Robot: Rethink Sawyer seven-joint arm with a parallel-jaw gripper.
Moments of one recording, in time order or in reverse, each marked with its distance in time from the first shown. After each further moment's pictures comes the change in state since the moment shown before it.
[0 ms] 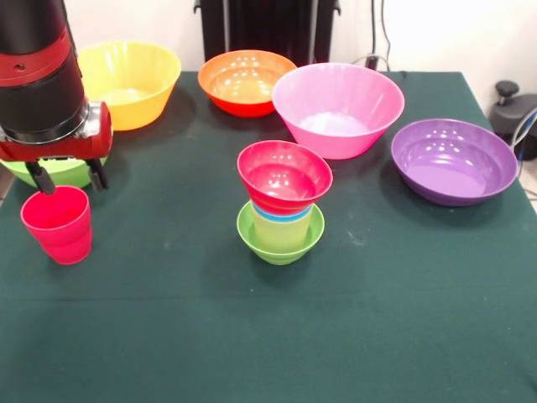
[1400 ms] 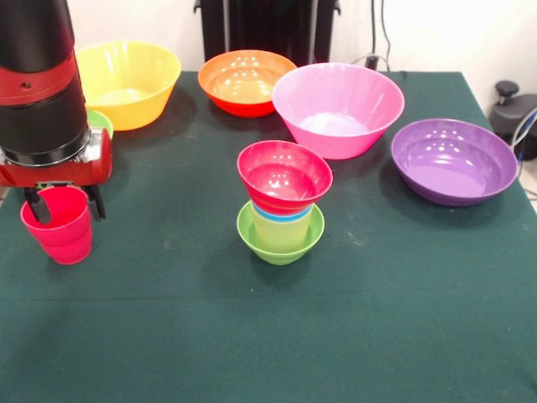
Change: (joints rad) arm 0.007 0.023 -0.011 0.000 0.012 -0.131 0.000
